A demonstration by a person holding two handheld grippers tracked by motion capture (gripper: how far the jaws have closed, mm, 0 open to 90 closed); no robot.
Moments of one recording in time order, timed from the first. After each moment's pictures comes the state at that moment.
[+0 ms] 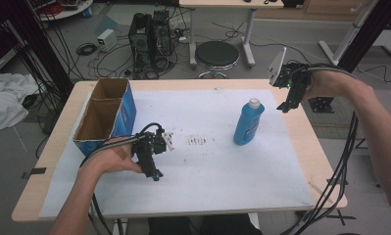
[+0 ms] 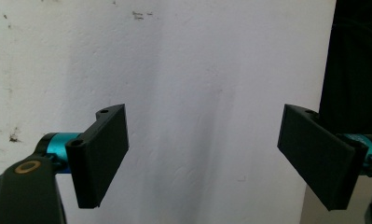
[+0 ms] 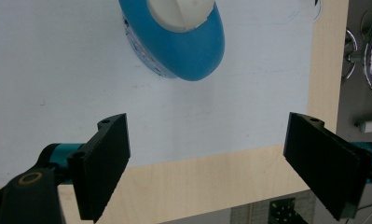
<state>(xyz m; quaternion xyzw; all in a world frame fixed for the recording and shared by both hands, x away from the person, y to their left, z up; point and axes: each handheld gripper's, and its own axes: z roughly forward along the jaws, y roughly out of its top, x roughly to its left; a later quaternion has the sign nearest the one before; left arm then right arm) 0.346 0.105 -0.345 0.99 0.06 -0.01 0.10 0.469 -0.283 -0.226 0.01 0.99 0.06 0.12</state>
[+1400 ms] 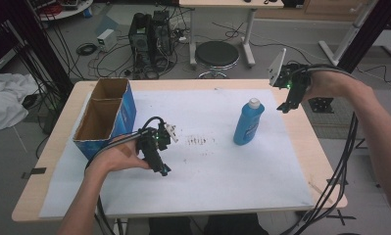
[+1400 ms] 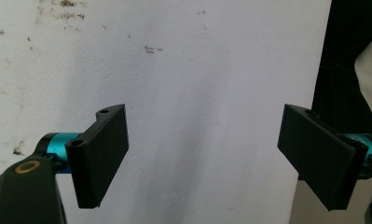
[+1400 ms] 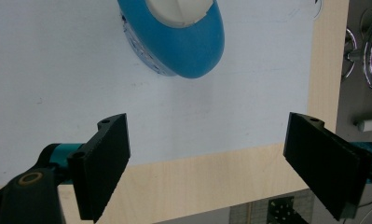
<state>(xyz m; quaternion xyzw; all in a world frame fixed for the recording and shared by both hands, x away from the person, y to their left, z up) 0.353 0.096 -0.335 0.98 0.11 -0.02 0.14 0.472 -0.284 -0.227 -0.01 0.99 0.05 0.12</state>
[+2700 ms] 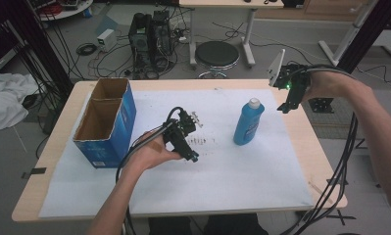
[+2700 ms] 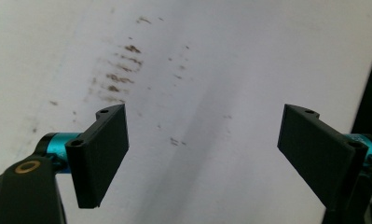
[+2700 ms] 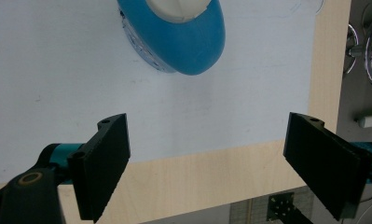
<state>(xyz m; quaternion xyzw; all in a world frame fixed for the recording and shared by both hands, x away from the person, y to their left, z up) 0.370 0.035 -0.324 0.96 0.21 0.04 0.19 0.472 -0.283 -0.230 -0.01 0.99 0.04 0.12</state>
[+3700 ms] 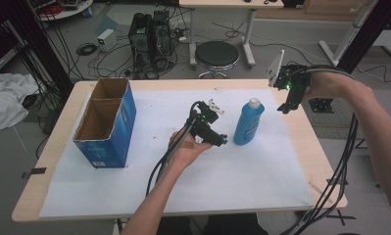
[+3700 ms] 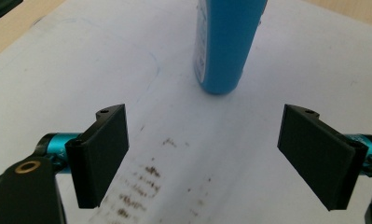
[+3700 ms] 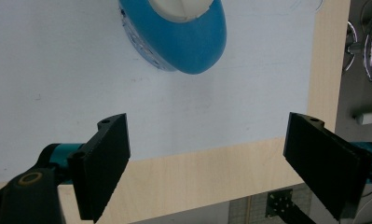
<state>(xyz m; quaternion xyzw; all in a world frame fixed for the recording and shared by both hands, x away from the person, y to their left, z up) 0.389 -0.029 -0.343 0.88 0.28 0.13 0.35 0.470 -0.282 -0.229 0.00 0.99 0.03 0.12</state>
